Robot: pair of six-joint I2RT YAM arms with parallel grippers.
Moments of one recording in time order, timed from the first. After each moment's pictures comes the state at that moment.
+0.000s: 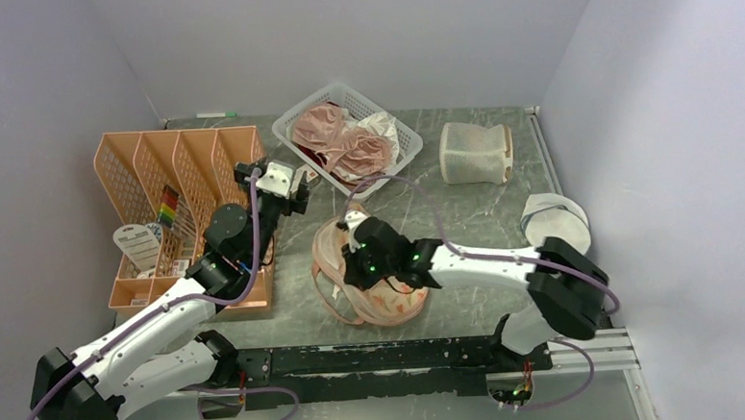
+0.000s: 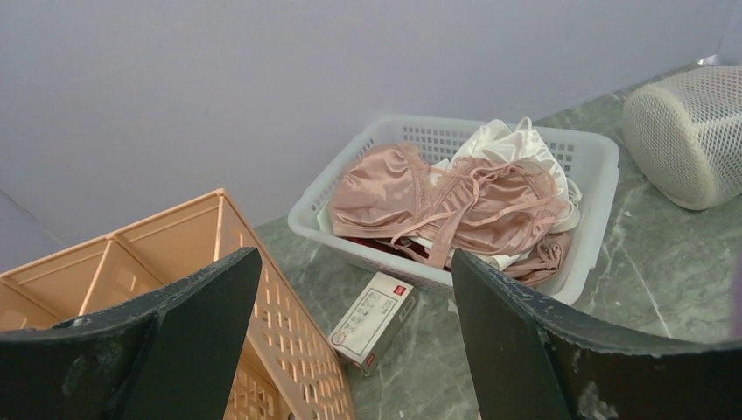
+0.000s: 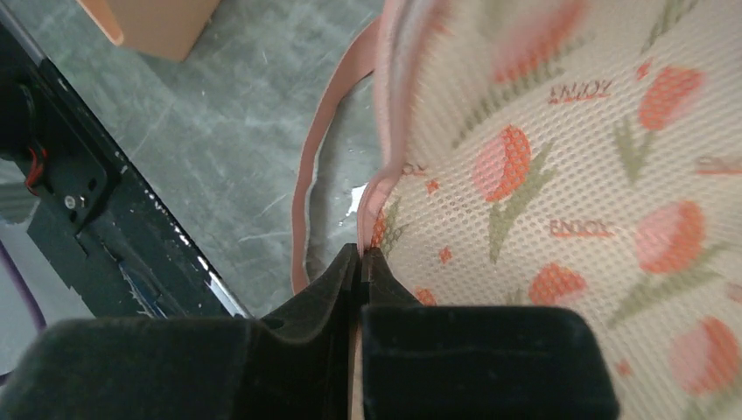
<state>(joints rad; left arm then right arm) -0.72 0.93 0.65 0.43 -0.42 0.30 1.01 1.44 0.80 -0.09 -0.06 0.39</state>
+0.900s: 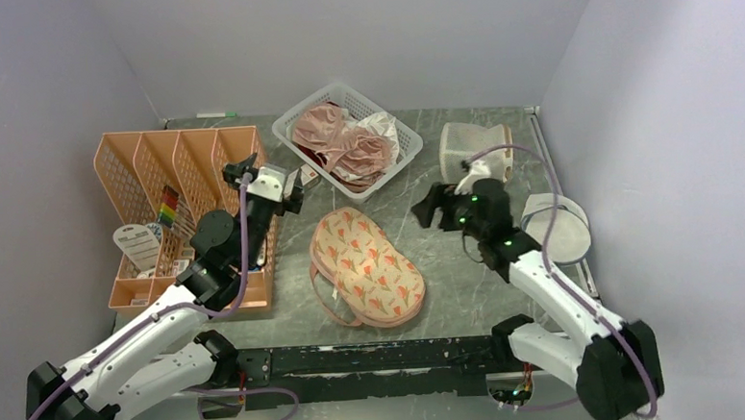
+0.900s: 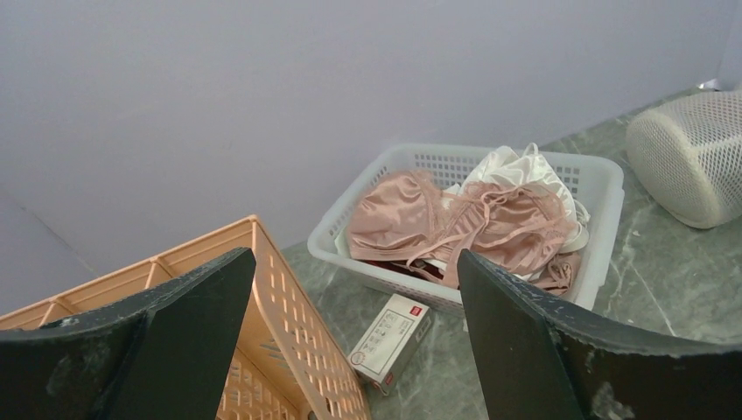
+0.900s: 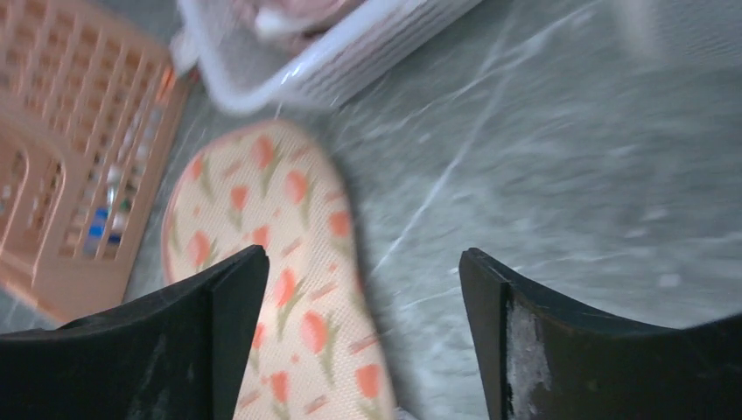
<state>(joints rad) -0.72 0.86 0.65 0.43 -0.40 0.36 0.43 1.04 0.58 0.01 -0.13 0.42</state>
